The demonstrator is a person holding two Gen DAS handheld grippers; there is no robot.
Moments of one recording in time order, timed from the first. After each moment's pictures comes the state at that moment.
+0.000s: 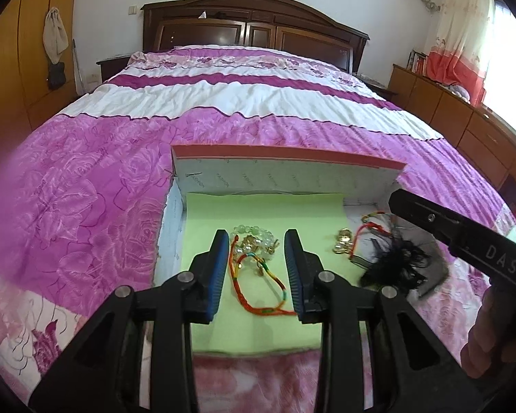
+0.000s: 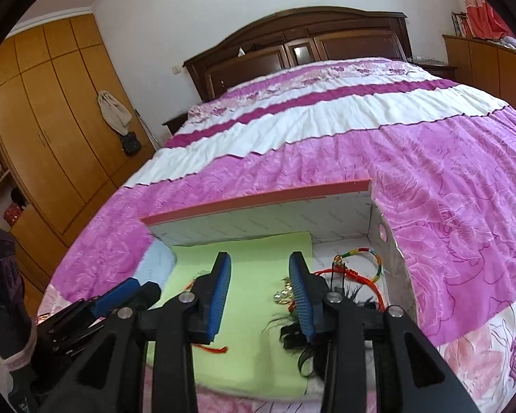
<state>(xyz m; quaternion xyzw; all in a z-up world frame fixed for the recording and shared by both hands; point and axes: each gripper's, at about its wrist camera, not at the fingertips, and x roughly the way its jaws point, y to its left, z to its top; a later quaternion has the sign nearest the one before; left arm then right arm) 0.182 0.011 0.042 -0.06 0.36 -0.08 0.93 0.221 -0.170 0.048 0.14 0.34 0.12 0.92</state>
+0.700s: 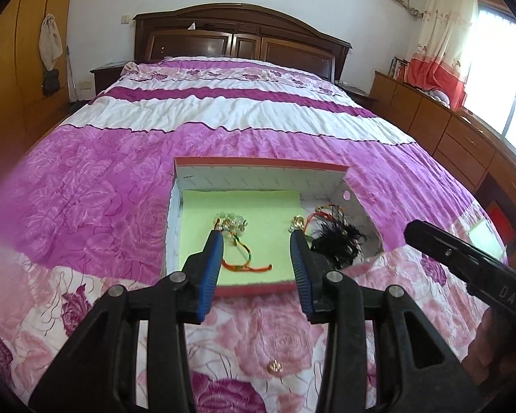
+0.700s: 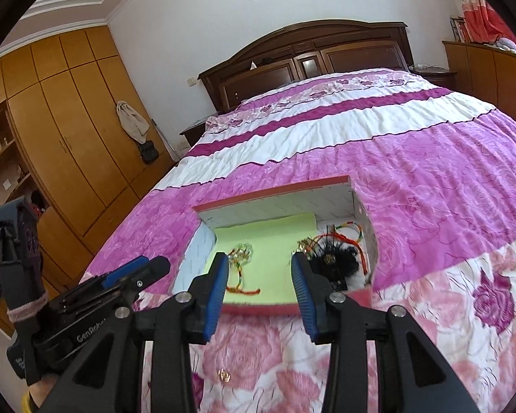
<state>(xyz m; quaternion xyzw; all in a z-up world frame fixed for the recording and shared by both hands) 0.114 0.011 0.092 -0.06 0.35 -0.10 0.93 0.110 -0.183 0.101 0.15 0.33 0.14 0.92</state>
